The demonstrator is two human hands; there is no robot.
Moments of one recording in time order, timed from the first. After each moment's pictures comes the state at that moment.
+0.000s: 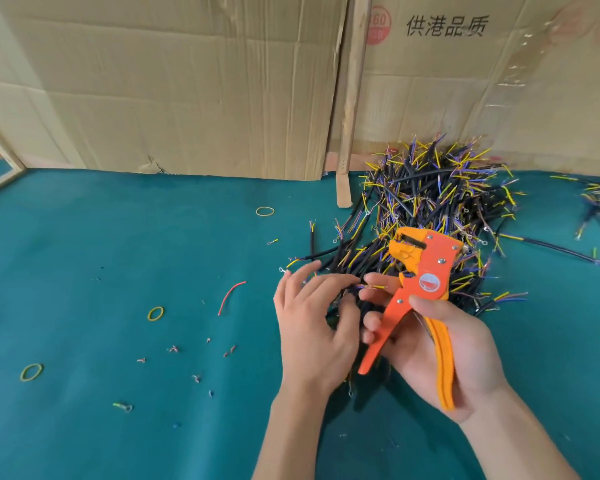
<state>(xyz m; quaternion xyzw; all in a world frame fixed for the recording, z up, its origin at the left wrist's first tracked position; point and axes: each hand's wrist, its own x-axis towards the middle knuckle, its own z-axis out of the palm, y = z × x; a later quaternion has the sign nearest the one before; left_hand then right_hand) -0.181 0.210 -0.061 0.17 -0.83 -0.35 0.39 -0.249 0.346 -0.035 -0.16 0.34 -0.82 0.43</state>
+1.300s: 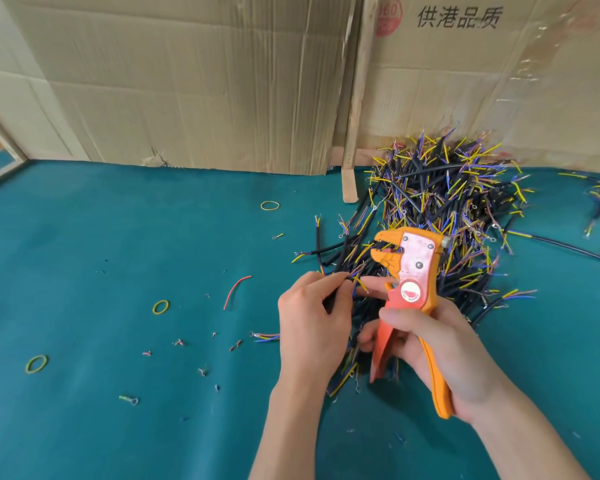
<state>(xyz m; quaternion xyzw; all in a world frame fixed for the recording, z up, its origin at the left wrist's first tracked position) -0.182 0.200 -0.061 0.20 -0.80 -0.41 0.39 -0.241 0.340 -0.036 -0.19 0.55 -0.74 0.33</state>
